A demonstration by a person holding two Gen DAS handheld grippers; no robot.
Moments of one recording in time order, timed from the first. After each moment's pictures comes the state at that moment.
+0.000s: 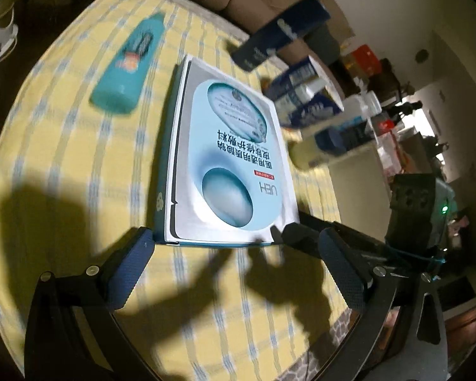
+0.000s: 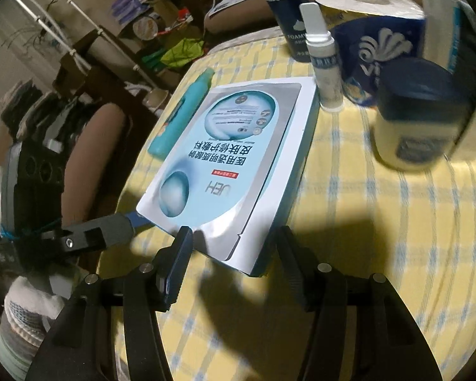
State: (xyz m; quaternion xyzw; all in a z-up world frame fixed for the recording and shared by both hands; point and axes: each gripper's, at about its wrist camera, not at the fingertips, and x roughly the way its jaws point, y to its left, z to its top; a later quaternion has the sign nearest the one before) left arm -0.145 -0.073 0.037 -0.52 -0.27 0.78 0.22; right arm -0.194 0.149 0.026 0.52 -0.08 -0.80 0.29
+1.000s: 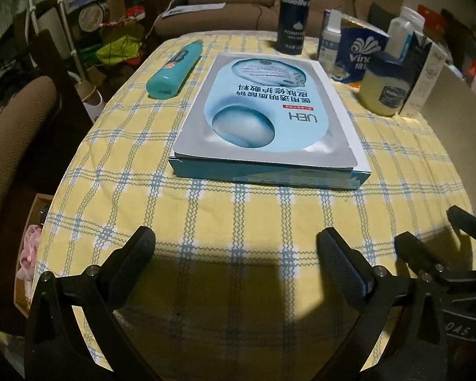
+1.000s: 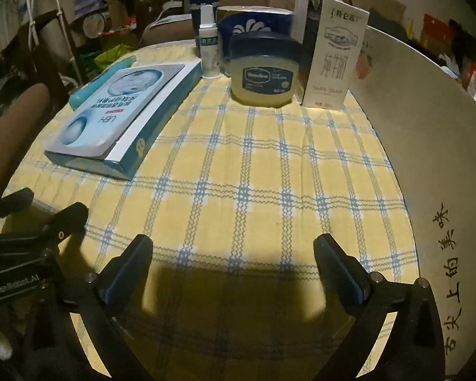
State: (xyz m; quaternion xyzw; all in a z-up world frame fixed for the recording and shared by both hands) left arm -0.075 0.019 0.020 -0.46 -0.03 0.89 -0.04; right arm -0.110 0.203 -0.006 0.45 0.05 -0.89 0.11
